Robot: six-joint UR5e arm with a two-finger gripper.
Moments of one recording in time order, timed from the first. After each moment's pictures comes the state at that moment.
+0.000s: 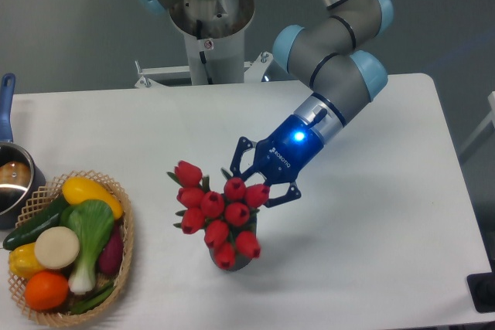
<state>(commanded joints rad) 2.71 -1.93 -1.85 -0.79 0.29 1.18</state>
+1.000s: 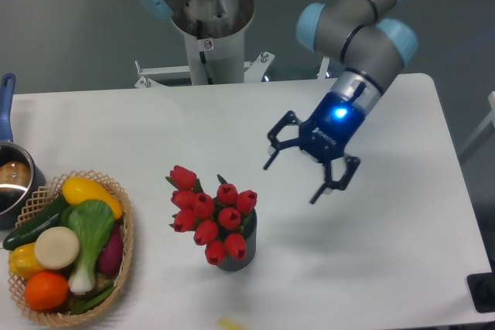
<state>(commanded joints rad) 2.88 -1.86 -1.80 -0.79 0.53 1.18</state>
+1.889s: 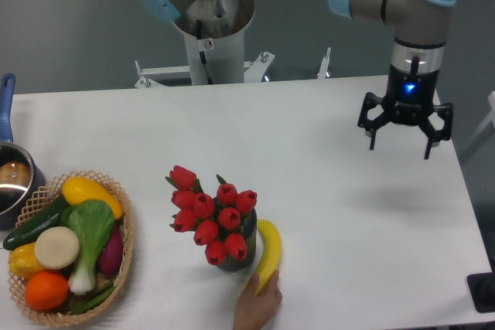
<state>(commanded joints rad) 2.92 -1.85 -1.74 -0.80 1.40 1.29</state>
